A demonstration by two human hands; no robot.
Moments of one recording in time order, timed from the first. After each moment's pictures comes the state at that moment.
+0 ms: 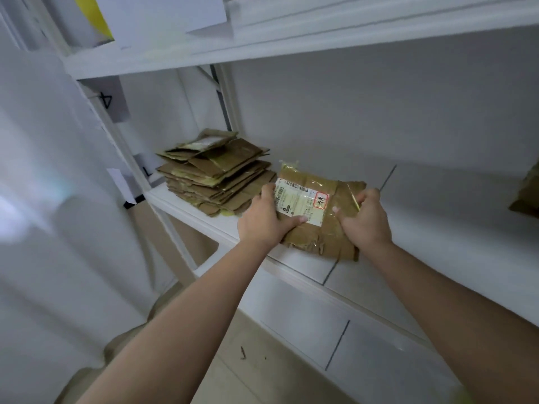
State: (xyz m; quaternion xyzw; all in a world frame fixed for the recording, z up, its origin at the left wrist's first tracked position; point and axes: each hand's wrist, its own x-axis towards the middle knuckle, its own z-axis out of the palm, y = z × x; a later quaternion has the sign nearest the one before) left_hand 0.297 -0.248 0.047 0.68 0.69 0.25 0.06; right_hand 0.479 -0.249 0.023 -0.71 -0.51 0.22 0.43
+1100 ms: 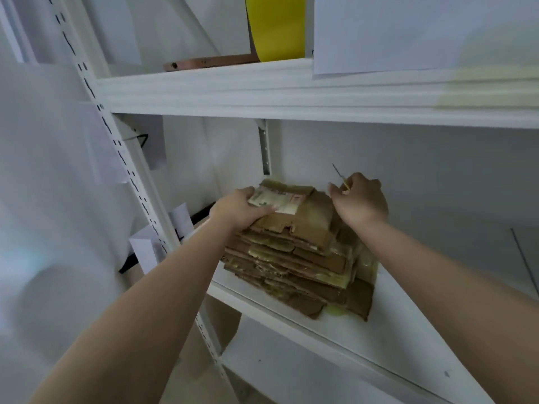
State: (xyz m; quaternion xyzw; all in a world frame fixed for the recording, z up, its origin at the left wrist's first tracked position) left_hand -0.020 0.039 0.116 0.72 0.64 0.19 0.15; right_hand 0.202 -0.005 0.123 -0.76 -0.54 0.09 0.36
